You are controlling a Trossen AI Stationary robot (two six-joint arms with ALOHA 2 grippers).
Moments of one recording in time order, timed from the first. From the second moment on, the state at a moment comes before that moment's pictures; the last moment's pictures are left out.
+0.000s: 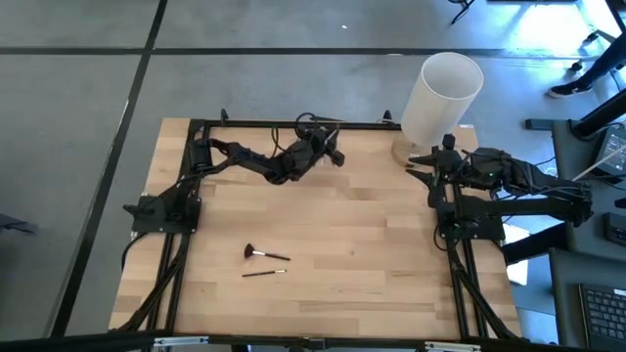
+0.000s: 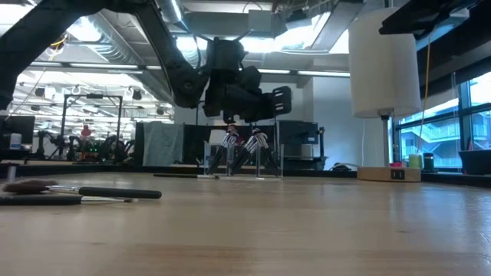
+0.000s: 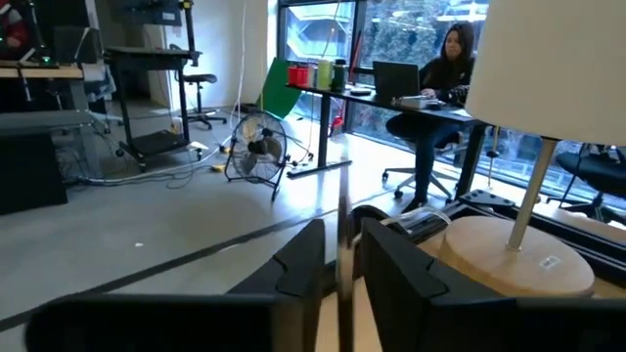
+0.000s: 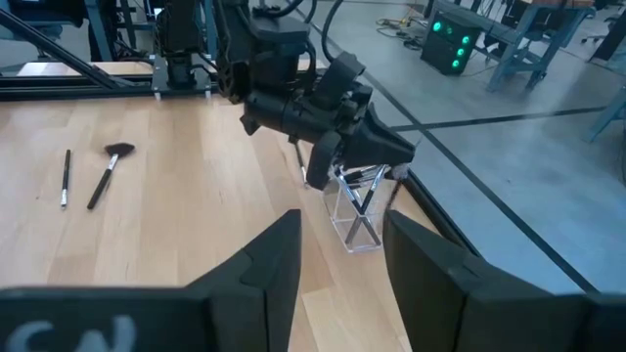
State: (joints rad) left arm 0.30 2.12 1.13 1.01 -0.59 -0.08; right arm -0.09 0.47 0.75 -0.60 0.27 -0.04
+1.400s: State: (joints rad) left arm 0.38 1.65 1.03 -0.56 -0.33 -0.09; right arm -0.09 0.47 0.75 -0.61 0.27 -0.04
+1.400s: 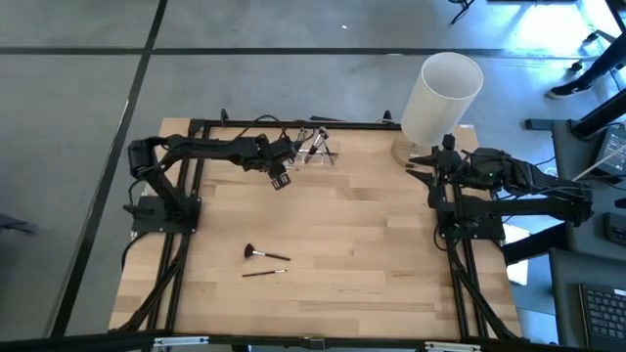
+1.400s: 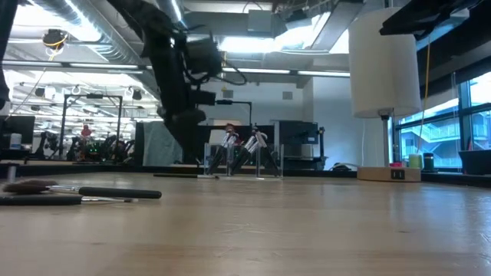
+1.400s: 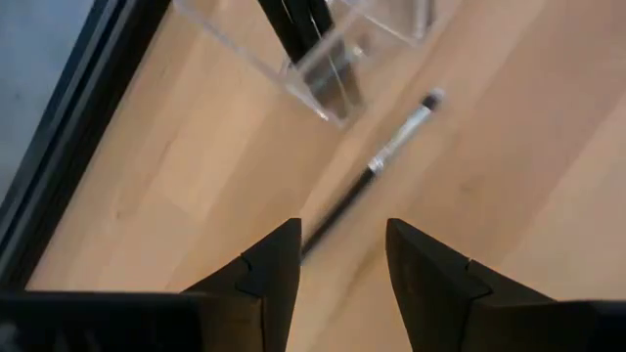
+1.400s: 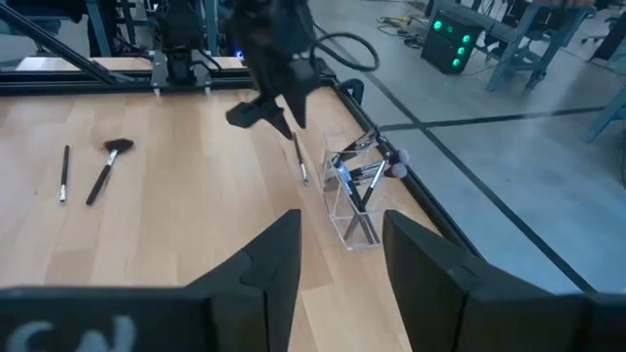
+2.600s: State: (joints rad) left arm 0.50 1.84 1.03 -0.45 -0.04 -0.10; right arm -0.09 0.47 0.75 -0.62 0.27 -0.05
